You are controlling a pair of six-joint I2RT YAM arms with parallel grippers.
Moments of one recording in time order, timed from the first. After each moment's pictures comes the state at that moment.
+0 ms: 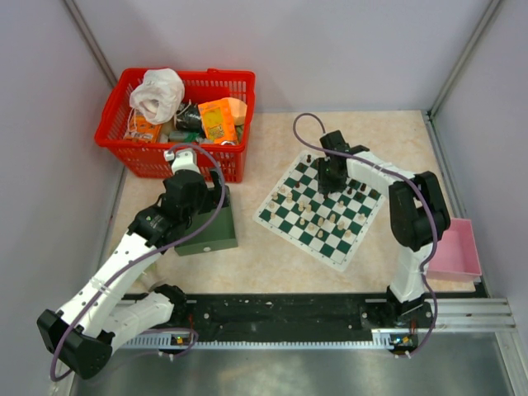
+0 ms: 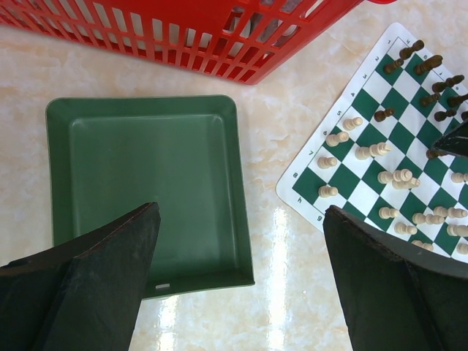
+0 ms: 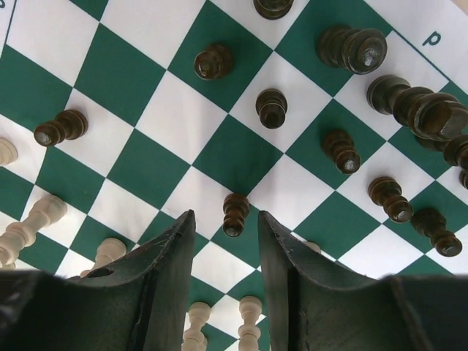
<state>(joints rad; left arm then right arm) -0.53 0.94 0.94 -0.58 -0.36 -0.55 0.40 1.91 1.38 -0.60 0.07 0.37</state>
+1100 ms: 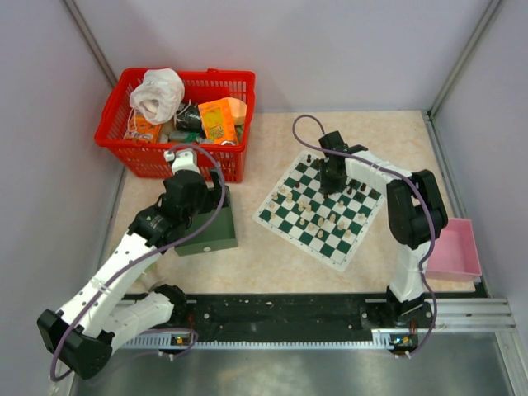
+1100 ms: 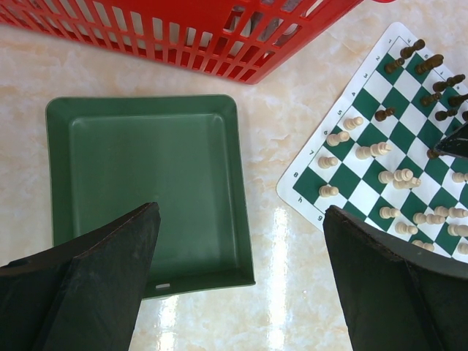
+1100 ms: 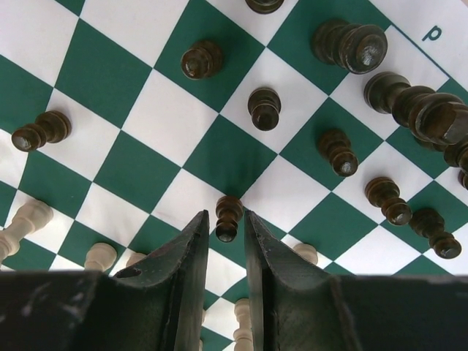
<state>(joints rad) -0.53 0.94 0.94 -0.58 -0.36 -0.55 0.40 1.93 1.39 -0.62 0.09 0.37</state>
